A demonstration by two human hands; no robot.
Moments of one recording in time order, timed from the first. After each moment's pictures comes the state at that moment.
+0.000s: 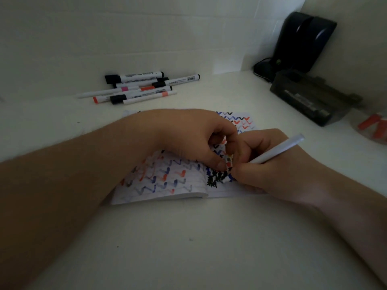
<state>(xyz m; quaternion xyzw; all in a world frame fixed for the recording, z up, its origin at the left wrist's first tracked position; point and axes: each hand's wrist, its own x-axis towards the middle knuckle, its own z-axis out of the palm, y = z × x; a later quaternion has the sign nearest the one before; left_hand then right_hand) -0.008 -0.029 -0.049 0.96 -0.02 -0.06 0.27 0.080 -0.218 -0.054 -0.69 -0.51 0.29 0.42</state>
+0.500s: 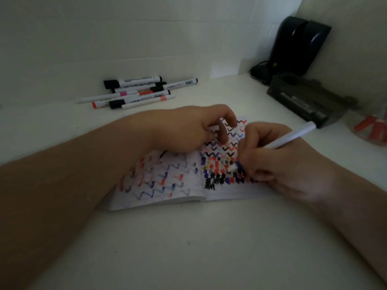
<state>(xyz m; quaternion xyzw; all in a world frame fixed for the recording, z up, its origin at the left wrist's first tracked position) -0.010 -0.021 -0.050 0.95 0.04 -0.02 0.31 0.095 -0.219 -0.057 -0.59 -0.46 0.38 0.54</state>
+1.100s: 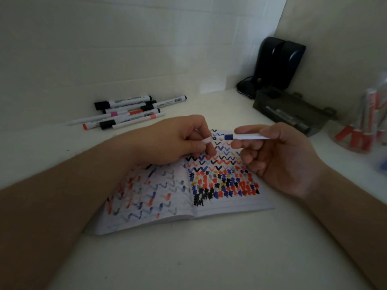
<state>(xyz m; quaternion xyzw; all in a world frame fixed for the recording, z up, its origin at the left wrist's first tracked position) -0.011 -0.011 -0.051 0.91 0.03 0.04 0.42 0.133 -0.218 -0.055 -0.54 -0.27 0.44 0.67</state>
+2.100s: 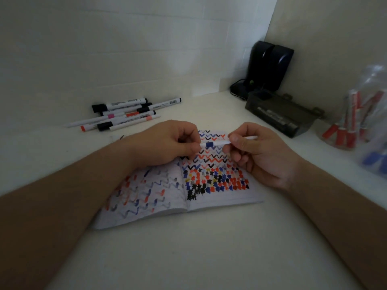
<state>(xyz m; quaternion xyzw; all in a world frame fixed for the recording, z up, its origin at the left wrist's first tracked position) -0.008 -0.005 -0.066 0.90 0.05 0.07 0.42 0.136 -0.212 -0.063 -0.62 -0.28 0.37 0.64</state>
